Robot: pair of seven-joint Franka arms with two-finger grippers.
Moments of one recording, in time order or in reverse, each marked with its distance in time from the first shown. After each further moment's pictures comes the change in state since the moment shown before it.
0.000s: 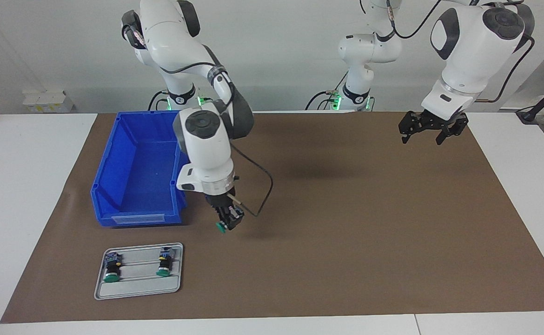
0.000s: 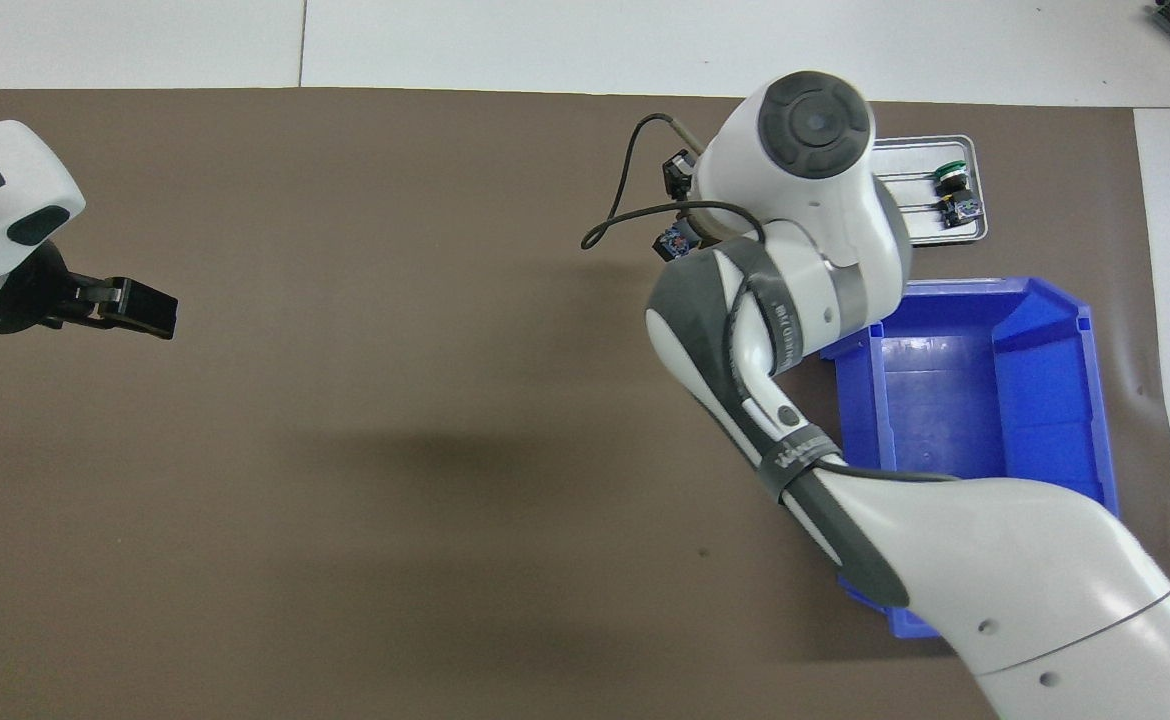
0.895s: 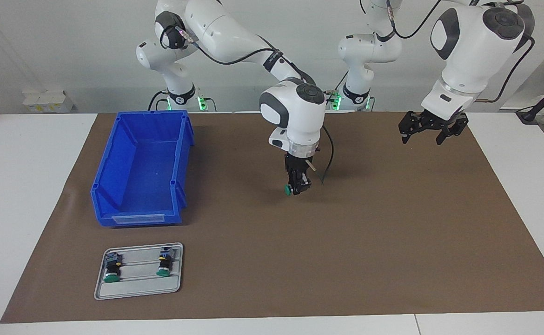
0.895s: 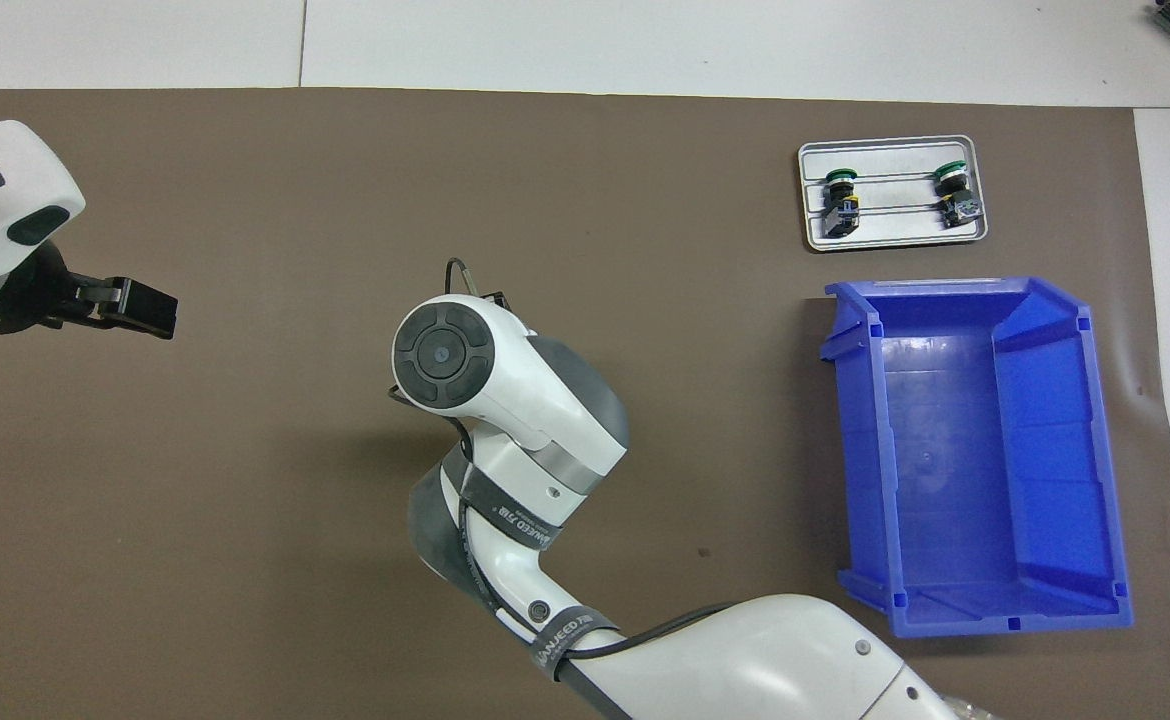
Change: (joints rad) left arm 0.000 0.000 0.000 0.000 0.000 0.000 0.000; right arm 0.308 0.055 0.001 -0.021 -0.073 -0.019 0.729
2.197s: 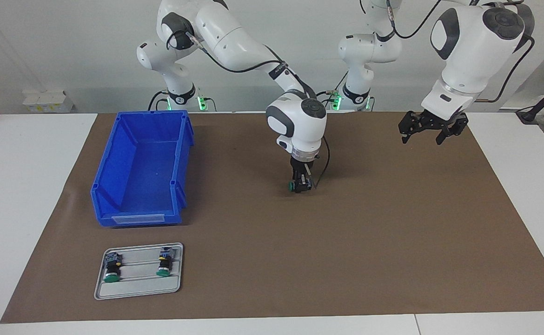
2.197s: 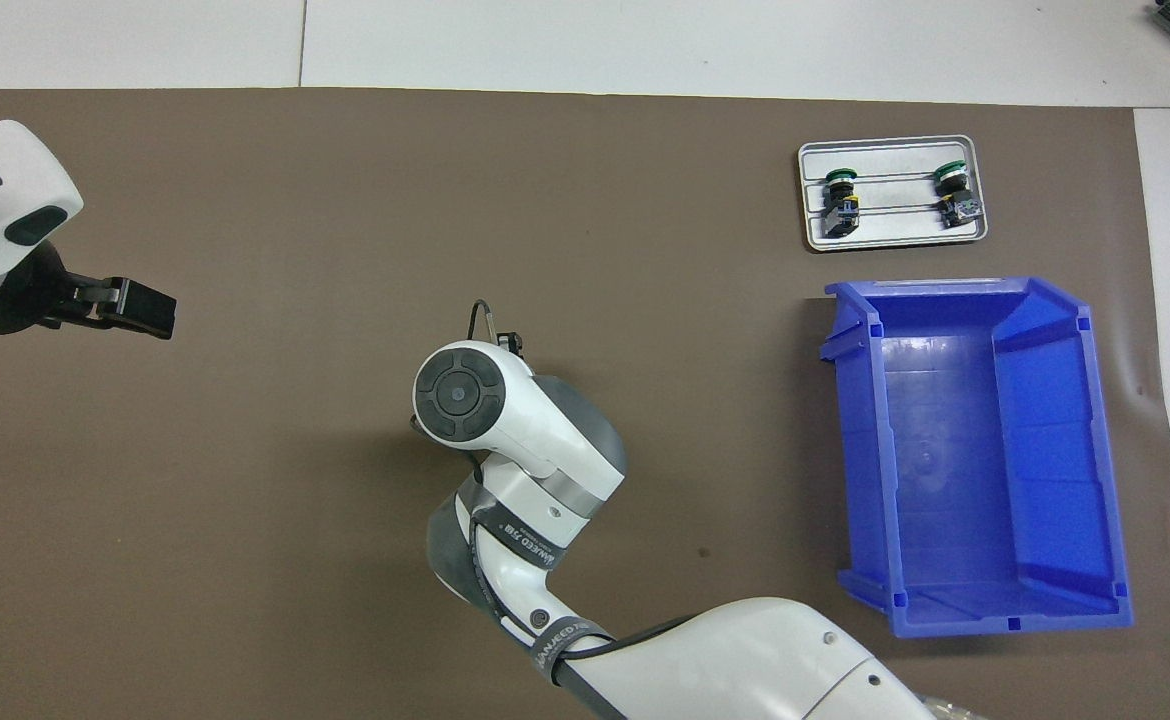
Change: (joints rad) left arm 0.000 -0.006 0.002 0.000 0.000 -0.001 0.000; right arm -0.013 -0.027 -0.002 -0.155 0.038 0.122 0.165
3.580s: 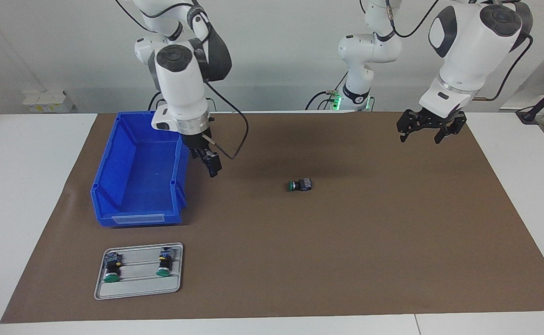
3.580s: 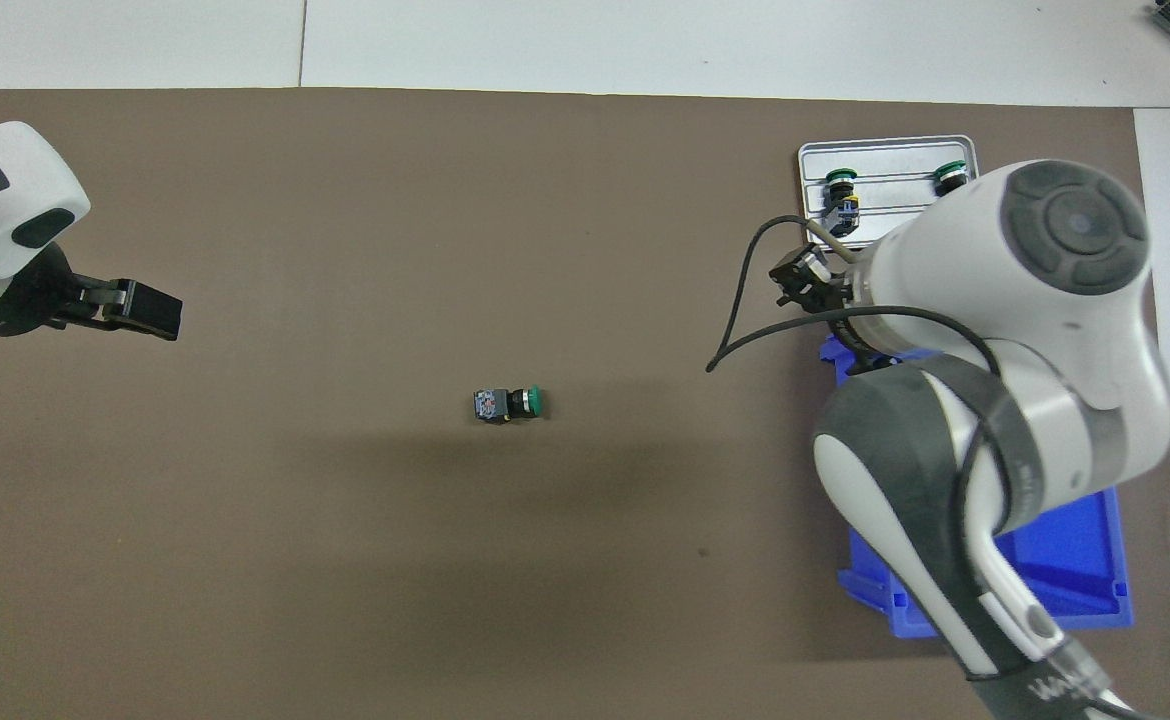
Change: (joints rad) left arm -0.004 -0.003 -0.009 -0.002 0.000 0.001 -0.003; right arm -0.464 -0.538 -0.004 -0.290 0.144 -0.258 -1.295
